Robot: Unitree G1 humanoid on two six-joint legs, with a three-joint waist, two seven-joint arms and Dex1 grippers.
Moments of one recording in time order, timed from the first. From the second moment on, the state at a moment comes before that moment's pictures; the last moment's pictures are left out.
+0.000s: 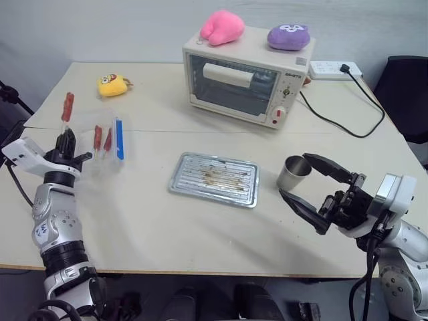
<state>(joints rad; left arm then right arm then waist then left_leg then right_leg) -0.48 0.40 0.64 0.30 -0.59 0.15 -0.25 0.05 -0.48 -0.31 -0.58 0.66 0.14 0.89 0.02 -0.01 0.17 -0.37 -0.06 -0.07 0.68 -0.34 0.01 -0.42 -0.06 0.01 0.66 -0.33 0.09</state>
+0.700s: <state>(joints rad) -0.24 0.79 0.31 0.11 -0.44 0.07 -0.90 0.19 -0.70 -0.33 -0.46 0.71 0.16 1.15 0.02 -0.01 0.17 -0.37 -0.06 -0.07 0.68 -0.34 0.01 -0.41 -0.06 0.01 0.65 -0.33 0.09</state>
